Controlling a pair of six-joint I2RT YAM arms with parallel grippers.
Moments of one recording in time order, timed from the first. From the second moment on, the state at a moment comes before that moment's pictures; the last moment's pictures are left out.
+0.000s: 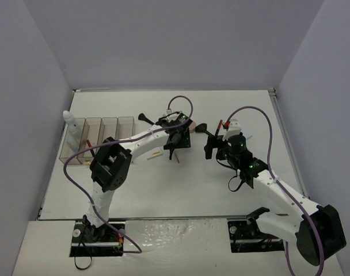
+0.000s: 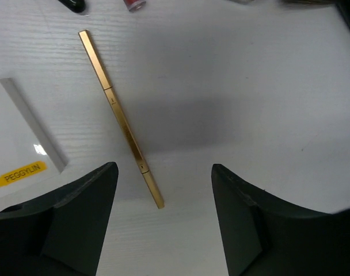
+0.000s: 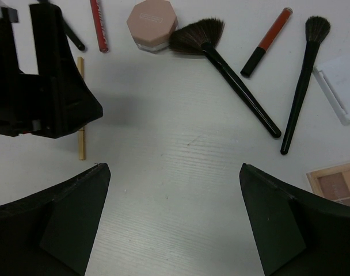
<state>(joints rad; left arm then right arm) -0.74 2.03 1.62 -0.65 -0.21 -0.74 0.46 1.05 0.56 -0.01 0.12 0.27</state>
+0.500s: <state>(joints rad) -0.75 2.13 1.64 -0.71 -0.25 -0.86 0.46 1.02 0.53 0.01 0.10 0.29</state>
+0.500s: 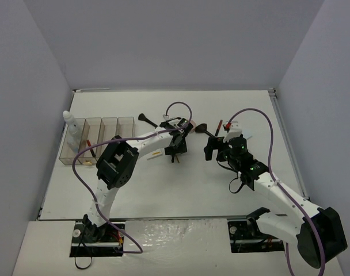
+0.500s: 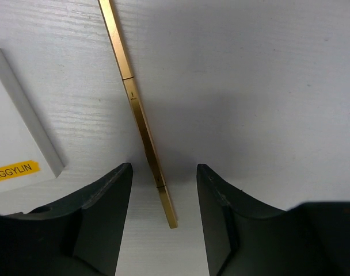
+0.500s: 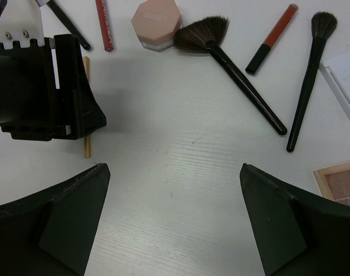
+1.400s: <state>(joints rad) -0.75 1.75 1.41 -0.88 -0.40 -0.62 0.46 1.02 0.53 0.03 0.06 0.29</state>
